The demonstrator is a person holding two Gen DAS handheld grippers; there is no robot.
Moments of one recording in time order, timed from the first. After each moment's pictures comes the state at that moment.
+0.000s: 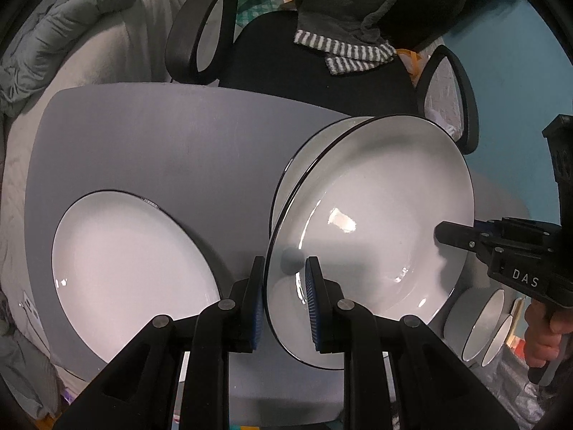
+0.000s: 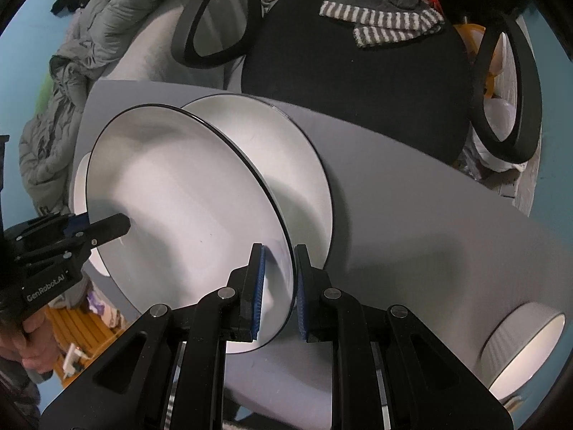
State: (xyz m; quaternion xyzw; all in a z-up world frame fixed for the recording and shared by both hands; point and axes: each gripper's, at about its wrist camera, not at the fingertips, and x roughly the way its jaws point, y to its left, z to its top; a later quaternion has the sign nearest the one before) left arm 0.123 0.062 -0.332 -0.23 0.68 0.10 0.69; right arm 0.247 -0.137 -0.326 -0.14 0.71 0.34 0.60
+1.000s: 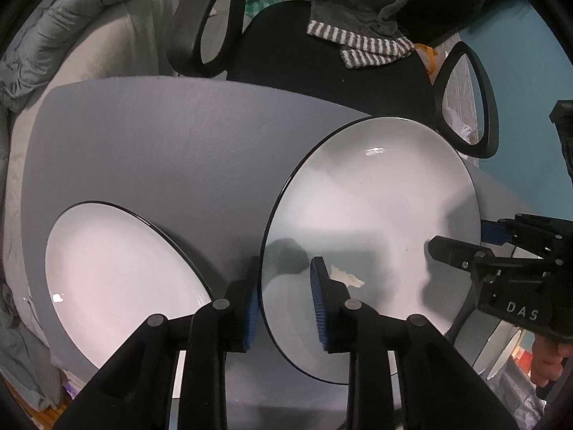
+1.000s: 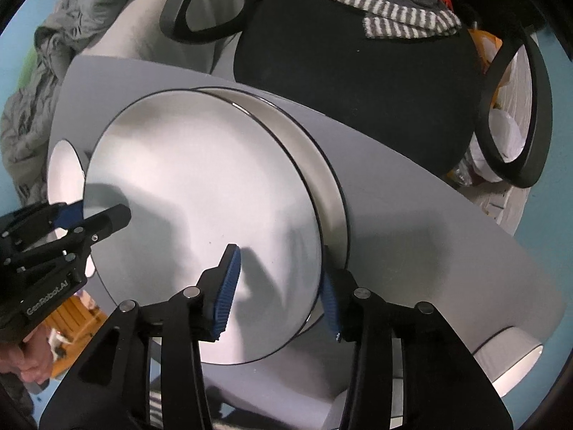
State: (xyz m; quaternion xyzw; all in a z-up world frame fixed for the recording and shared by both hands) left arm 0.139 0.061 -0.348 -0.22 0.69 0.12 0.67; right arm 0.247 -0.103 -0.344 -0.21 0.72 0.33 0.57
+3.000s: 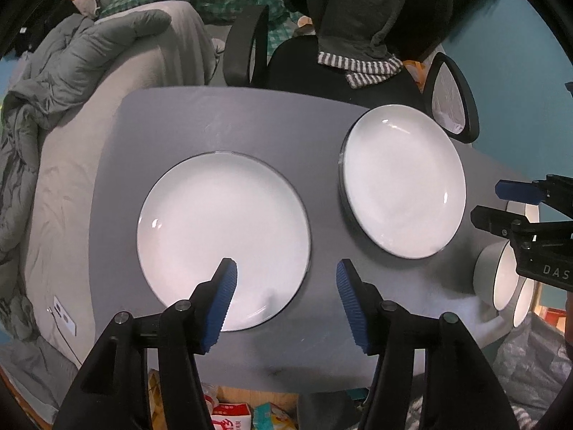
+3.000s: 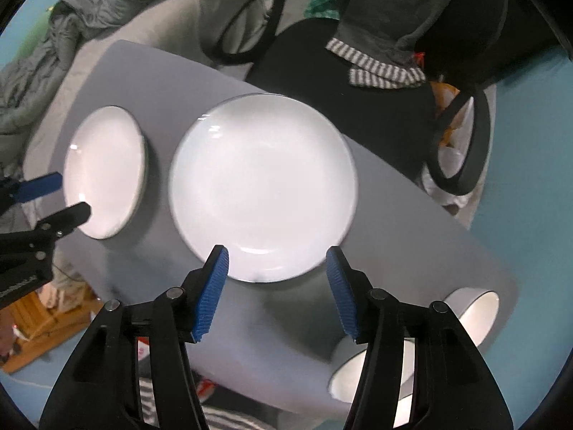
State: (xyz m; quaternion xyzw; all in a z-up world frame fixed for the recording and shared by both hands) left arm 0.036 0.088 -0.268 -0.18 0.65 0.12 0.73; right arm 0.173 -0.102 -0.250 -0.28 0.64 0.32 0.64
